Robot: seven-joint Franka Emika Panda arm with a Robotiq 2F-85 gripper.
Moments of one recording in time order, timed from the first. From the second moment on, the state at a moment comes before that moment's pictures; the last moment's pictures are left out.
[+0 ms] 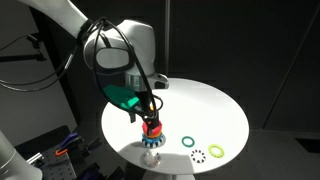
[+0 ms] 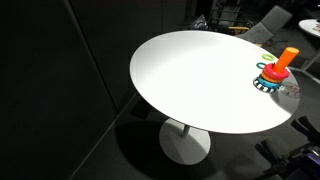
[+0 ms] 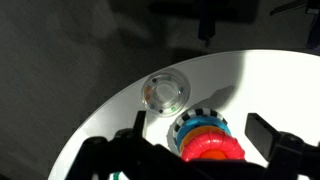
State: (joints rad) arm -0.16 -0.09 -0.27 -2.57 -0.10 2.39 -0.40
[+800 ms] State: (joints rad) arm -0.20 -0.01 -0.27 -2.57 -0.04 2.50 -0.44
